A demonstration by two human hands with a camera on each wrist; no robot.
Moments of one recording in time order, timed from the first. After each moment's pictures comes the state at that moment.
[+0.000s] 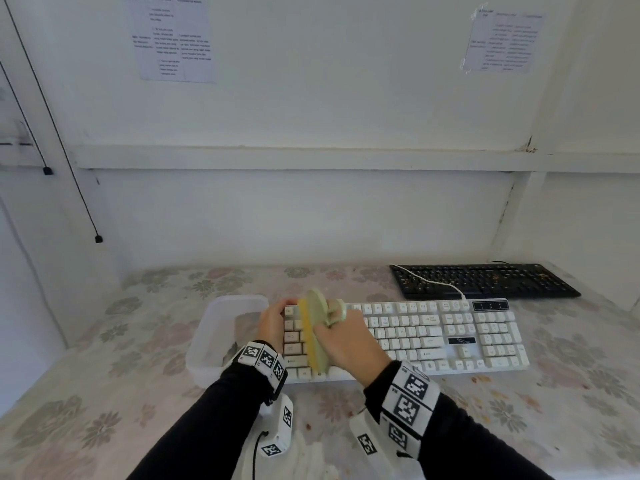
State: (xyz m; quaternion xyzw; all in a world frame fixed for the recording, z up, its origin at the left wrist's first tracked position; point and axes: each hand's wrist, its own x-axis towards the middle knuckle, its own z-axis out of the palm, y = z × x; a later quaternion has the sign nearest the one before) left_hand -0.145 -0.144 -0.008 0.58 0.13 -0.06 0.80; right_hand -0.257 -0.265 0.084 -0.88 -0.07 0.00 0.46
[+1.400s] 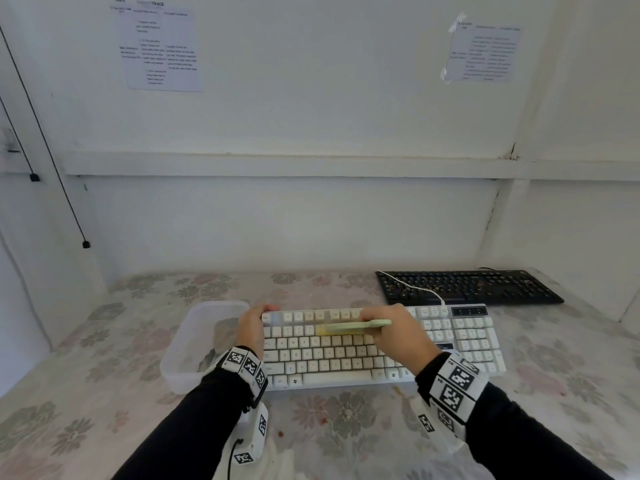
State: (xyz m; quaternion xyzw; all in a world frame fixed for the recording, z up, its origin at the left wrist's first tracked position) left_hand -0.149 -0.150 -0.005 0.58 0.18 0.01 0.79; right_hand -0.220 -0.385 0.059 -0.97 -0.12 -0.06 0.21
